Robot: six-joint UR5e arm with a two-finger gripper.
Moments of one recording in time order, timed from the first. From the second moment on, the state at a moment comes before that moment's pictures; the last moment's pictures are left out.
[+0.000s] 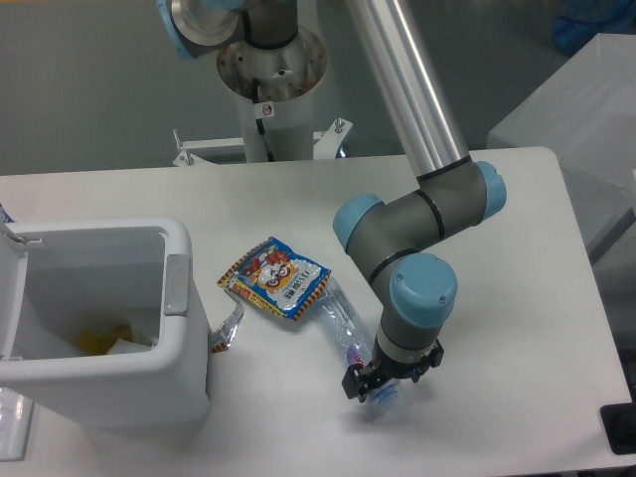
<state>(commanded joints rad) 2.48 -2.27 -1.42 -0.93 1.48 0.11</state>
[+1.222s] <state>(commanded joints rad) 2.46 -2.28 -1.44 -0.89 1.54 0.11</state>
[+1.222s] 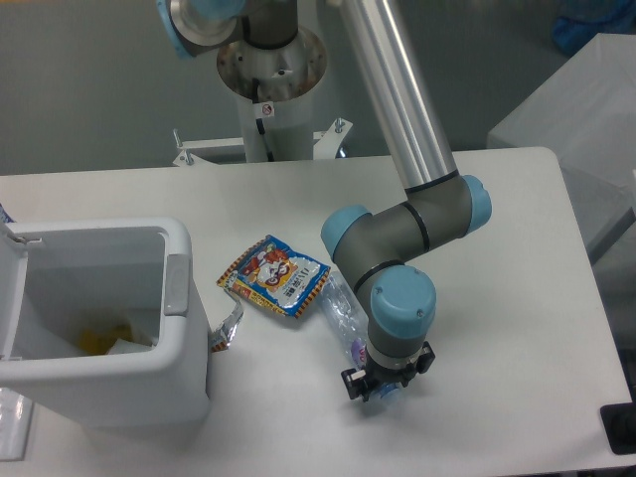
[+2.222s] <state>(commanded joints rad) 2.47 -2.20 -1.31 -0.84 1.52 0.19</state>
